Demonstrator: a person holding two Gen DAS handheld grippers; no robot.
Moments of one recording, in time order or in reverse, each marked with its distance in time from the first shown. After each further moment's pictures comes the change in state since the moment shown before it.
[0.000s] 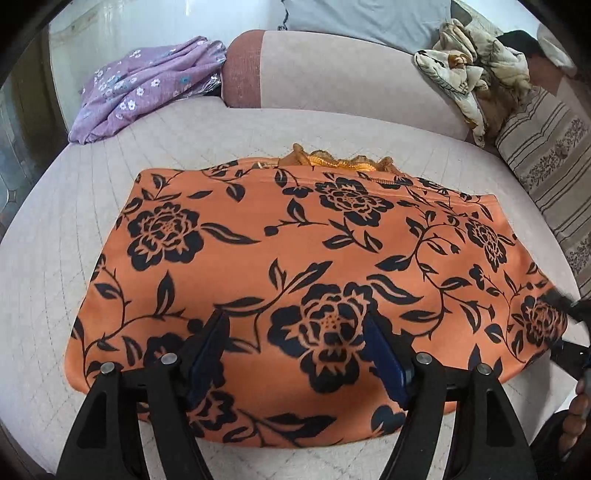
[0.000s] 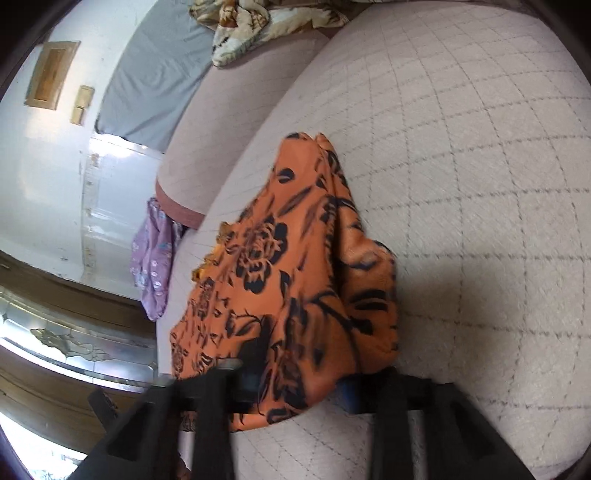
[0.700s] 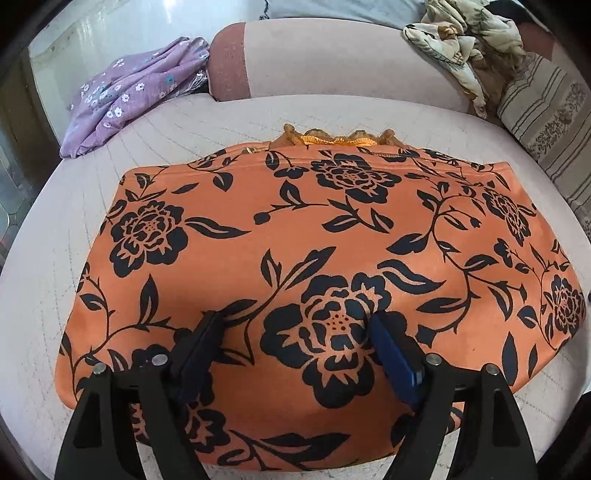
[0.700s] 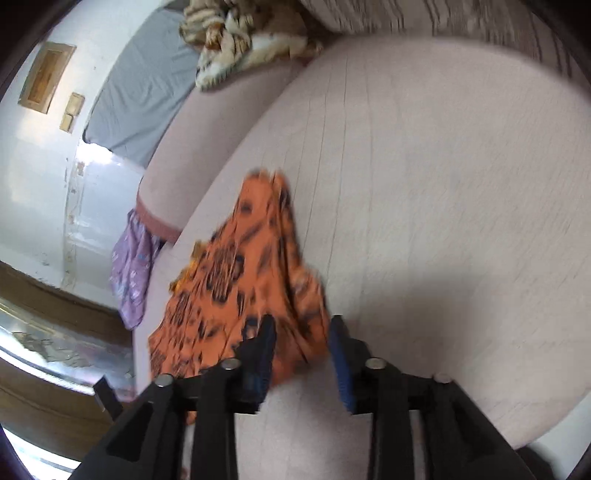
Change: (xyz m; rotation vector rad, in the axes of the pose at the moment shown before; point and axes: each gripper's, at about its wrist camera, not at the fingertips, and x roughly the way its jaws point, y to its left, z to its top) left arm 0.026 -0.010 0.000 0.081 0.026 0.050; right arm -0.063 -0.015 0.015 -0.033 -0.081 -0.156
